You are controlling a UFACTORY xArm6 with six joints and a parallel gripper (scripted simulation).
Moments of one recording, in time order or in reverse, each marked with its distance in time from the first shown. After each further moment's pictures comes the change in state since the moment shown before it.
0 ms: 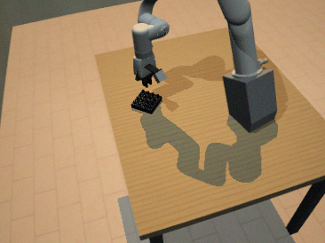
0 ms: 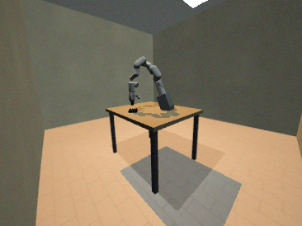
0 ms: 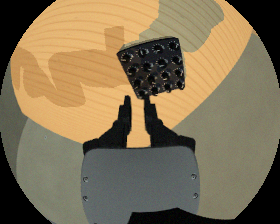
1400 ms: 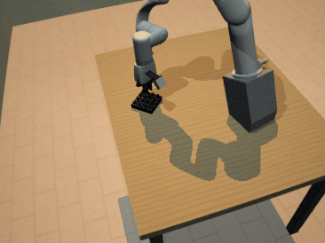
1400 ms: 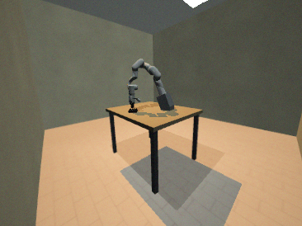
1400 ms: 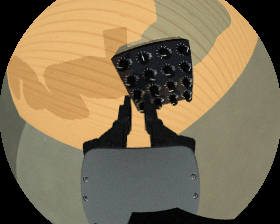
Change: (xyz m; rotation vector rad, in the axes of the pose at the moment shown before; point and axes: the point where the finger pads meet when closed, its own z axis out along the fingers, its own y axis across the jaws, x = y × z) arm -0.002 0.000 0.037 0.000 0.001 0.000
